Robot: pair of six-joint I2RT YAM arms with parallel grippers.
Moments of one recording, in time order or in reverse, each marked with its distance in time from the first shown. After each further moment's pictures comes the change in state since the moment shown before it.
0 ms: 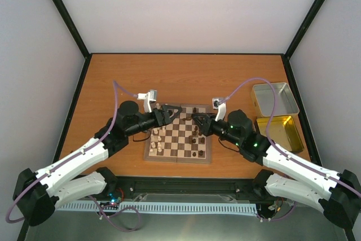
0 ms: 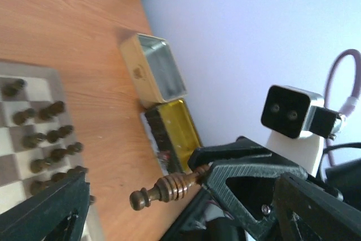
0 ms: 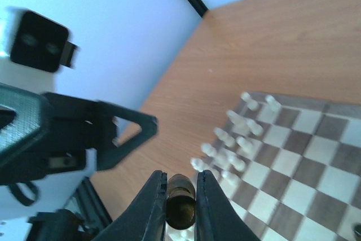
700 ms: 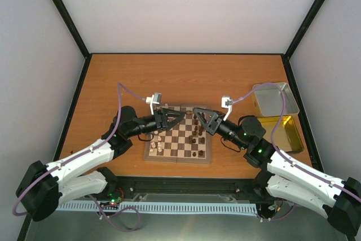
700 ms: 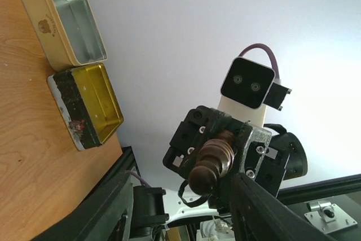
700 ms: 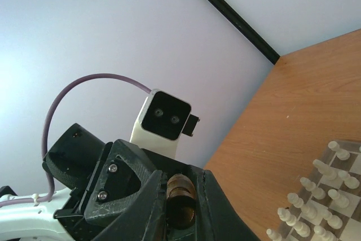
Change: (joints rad) left arm 0.013 0.069 -0.138 0.478 0.295 -0.340; right arm -0.002 -0.106 -0.092 0.323 -0.066 0.169
